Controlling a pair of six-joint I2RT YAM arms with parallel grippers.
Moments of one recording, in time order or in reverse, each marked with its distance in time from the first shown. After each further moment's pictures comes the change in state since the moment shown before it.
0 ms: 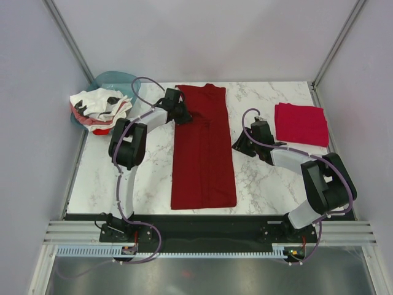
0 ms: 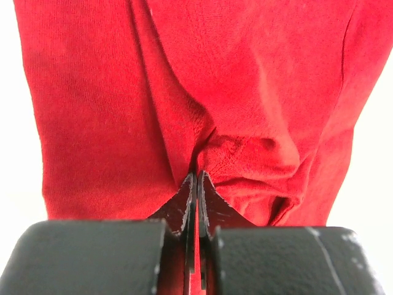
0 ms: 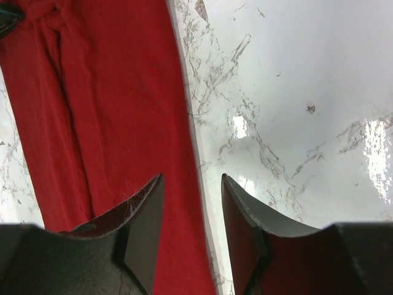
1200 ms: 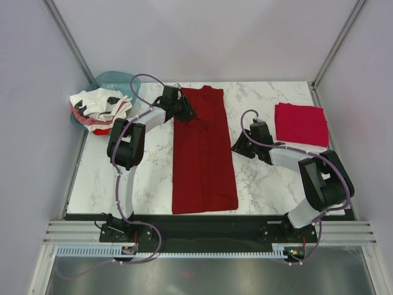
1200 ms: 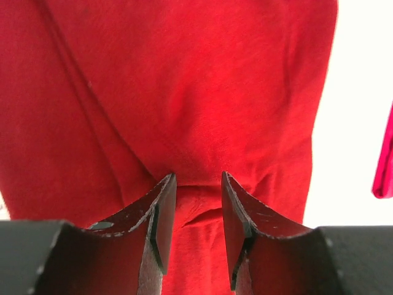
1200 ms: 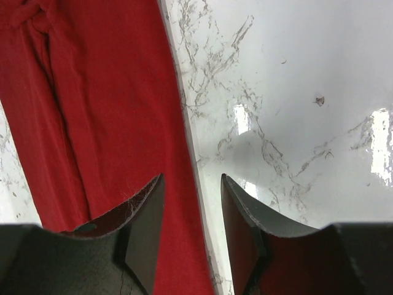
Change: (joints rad) left arm 0.016 -0.034 -0.033 0.108 0.079 0.038; right arm 0.000 0.032 0.000 0.000 -0.032 0.000
